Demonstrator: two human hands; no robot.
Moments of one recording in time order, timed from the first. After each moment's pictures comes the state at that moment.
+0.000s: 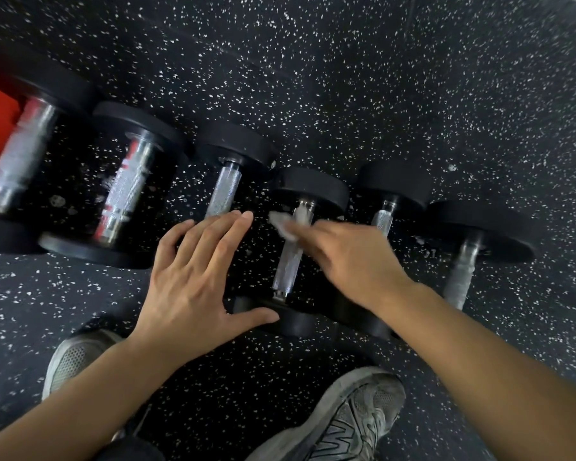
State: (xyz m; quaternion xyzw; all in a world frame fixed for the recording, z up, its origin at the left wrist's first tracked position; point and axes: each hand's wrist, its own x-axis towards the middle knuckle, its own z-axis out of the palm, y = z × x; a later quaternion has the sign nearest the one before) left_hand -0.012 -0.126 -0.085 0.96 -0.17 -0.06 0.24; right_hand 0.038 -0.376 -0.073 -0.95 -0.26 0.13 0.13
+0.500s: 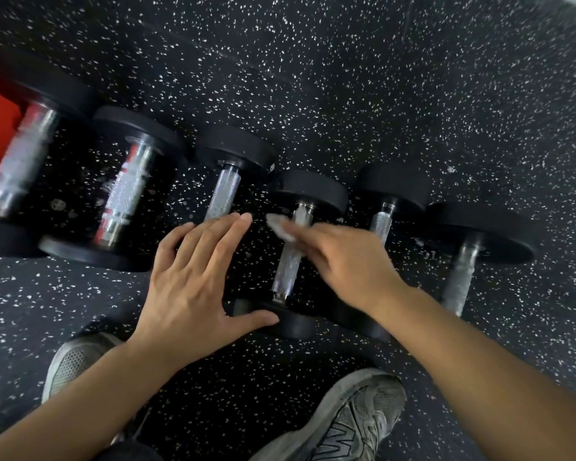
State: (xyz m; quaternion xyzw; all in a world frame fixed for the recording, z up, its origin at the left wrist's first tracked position) left_hand -0.012 -0.126 -0.082 0.95 -0.16 -0.06 0.25; right_hand 0.035 -0.371 -0.072 -0.95 -0.21 0.15 0.19
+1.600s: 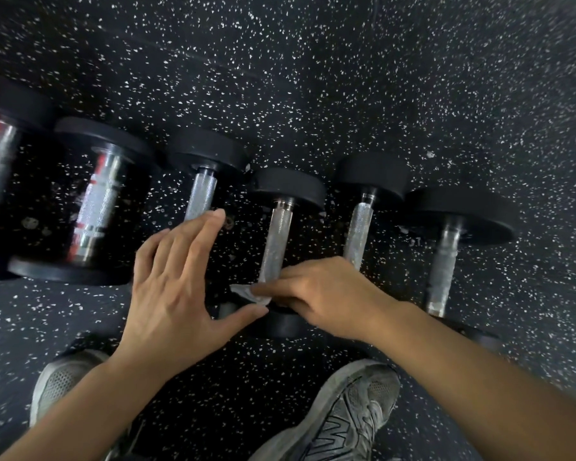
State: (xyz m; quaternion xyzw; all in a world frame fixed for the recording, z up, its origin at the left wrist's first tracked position) left_hand -0.010 -0.135 -0.077 0.95 -0.14 -0.07 0.28; right_hand 0.008 -0.370 -0.060 -0.90 -0.29 0.27 0.19
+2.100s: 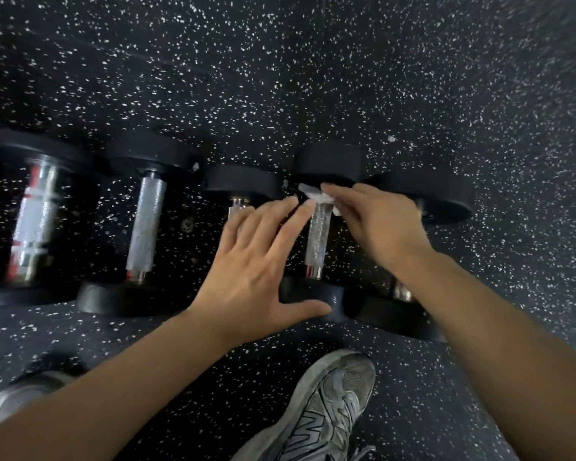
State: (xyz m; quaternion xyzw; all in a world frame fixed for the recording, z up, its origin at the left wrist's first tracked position) left_hand 0.013 -0.246 -0.071 0.90 -0.31 -0.11 0.30; right_hand 0.038 -0.488 -0.065 -0.99 -0.04 0.08 0.10
